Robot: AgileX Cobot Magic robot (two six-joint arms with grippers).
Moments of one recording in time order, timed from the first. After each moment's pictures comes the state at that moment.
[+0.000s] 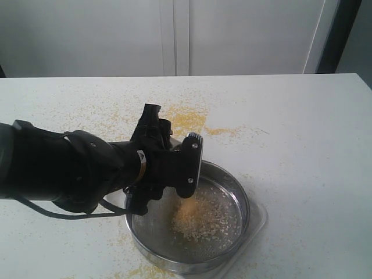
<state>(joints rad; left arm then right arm) -0.92 1.70 -0.89 1.66 0.37 -0.55 0.08 0.01 -0.01 0.00 0.33 0.08</state>
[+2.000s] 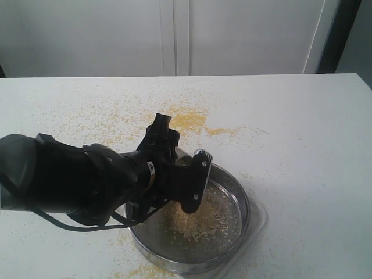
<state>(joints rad) -0.97 1.75 -0.90 1.66 0.43 -0.47 0.08 0.01 -0.01 0.00 0.33 0.08</state>
